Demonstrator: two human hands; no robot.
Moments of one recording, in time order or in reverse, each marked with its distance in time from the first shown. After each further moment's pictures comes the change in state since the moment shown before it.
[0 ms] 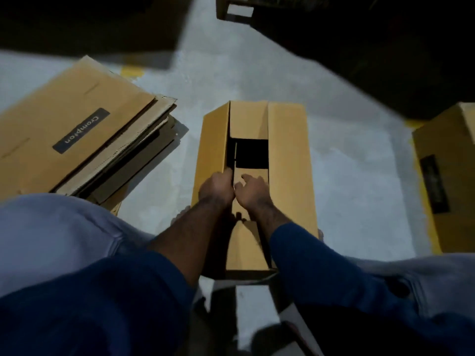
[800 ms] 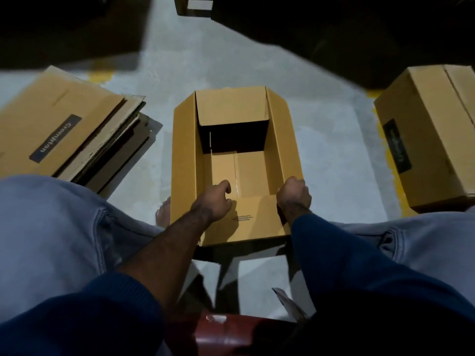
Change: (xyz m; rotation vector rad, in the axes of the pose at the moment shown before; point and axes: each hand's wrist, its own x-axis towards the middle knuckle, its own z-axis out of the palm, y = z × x) left_hand -0.084 0.027 0.037 -0.064 -0.221 0.189; right_hand -0.063 0.153 -0.061 -0.261 0.279 0.381
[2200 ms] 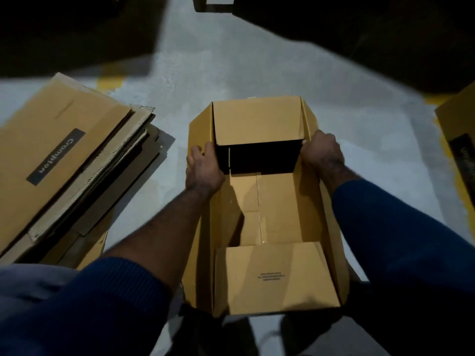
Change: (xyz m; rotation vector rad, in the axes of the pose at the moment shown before) left_hand 0.165 -0.045 -0.076 0.067 0.393 -0.216; right_hand 0.188 -0.113 -0.044 0.155 0.081 -0.167
